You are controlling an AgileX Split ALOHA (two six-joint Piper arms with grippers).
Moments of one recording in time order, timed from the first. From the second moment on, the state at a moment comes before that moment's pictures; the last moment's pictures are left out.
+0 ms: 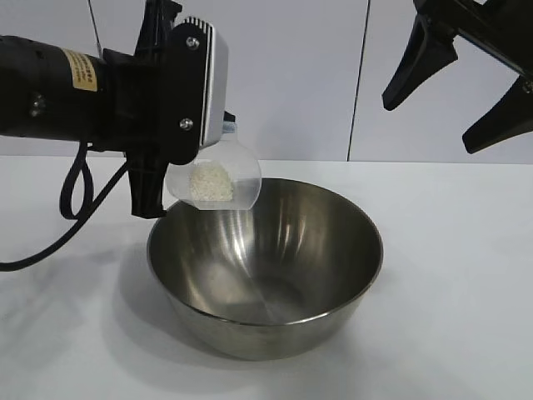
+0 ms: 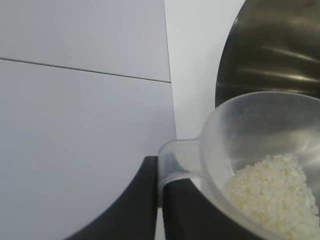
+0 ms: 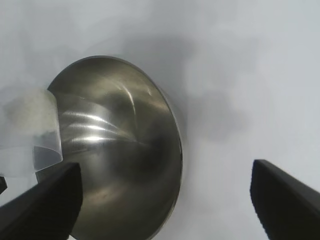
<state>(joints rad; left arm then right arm) -0.62 1.68 -0.78 0.22 -0.47 1.32 0.09 1.51 -1.12 0.52 0.84 -0.18</state>
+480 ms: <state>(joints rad) -0.62 1.68 -0.78 0.37 -0.47 1.38 0.09 1.51 -1.12 0.52 0.84 -0.18</state>
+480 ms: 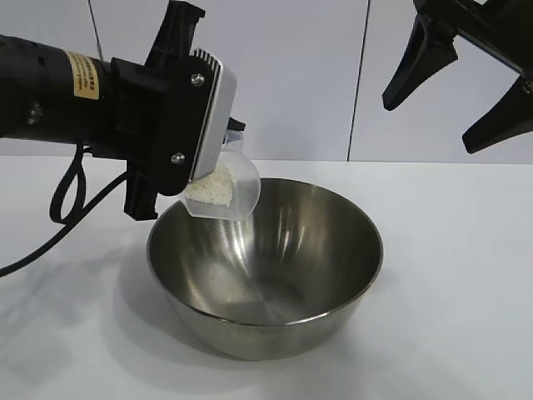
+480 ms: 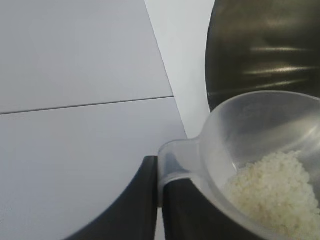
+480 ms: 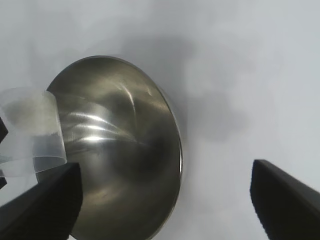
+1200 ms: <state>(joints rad) -0.63 1.74 -0.84 0.39 -0.50 1.54 0.09 1.51 -1.12 0.52 0.86 -0.18</state>
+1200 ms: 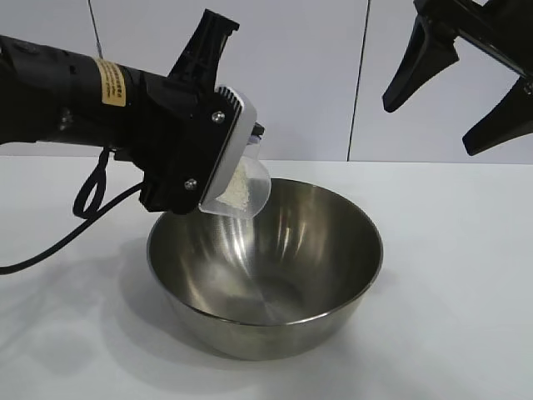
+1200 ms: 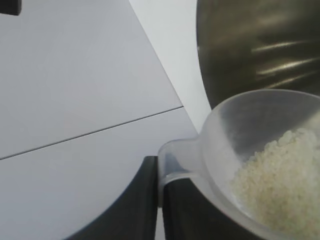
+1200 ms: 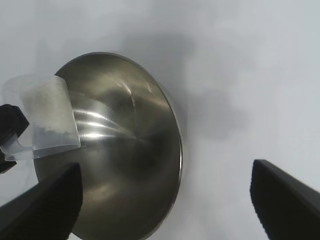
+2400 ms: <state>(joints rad) -0.66 1.74 -0.86 0.55 -0.47 1.73 0.09 1.51 -1.12 0.52 0.87 -0.21</state>
